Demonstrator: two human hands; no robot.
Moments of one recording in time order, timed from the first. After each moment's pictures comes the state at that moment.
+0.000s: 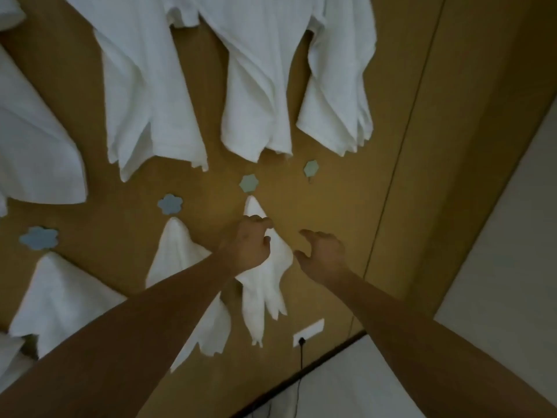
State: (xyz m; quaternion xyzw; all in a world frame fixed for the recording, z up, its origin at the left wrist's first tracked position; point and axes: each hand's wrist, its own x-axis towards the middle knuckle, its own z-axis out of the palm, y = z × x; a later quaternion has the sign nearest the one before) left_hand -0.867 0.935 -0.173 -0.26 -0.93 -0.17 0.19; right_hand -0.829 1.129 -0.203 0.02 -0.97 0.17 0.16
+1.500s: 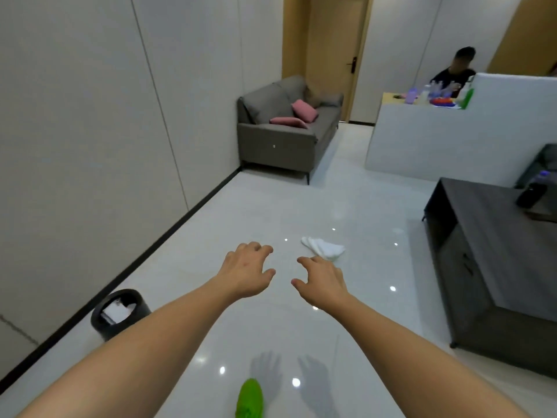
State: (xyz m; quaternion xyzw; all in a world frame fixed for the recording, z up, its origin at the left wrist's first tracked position) left_hand 0.389 1.431 -0.281 -0.96 -0.25 -0.02 -0.10; right_hand 0.513 1.282 -0.318 -0.90 -0.40 0.08 0.16
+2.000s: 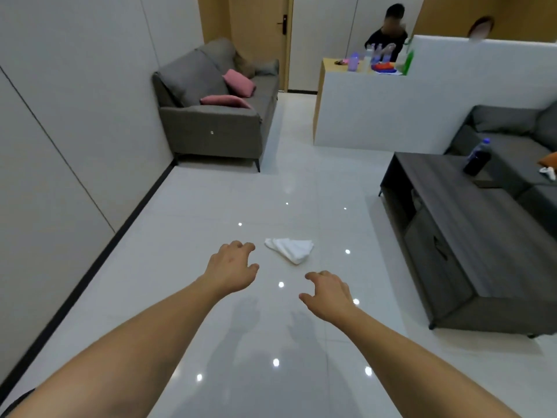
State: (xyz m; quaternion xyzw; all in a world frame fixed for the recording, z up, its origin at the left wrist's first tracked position) left_hand 0.650 1.640 -0.321 -0.97 -0.18 0.05 -0.15; right_hand 0.723 1.415 -0.362 -0.95 -0.23 0.17 0.13
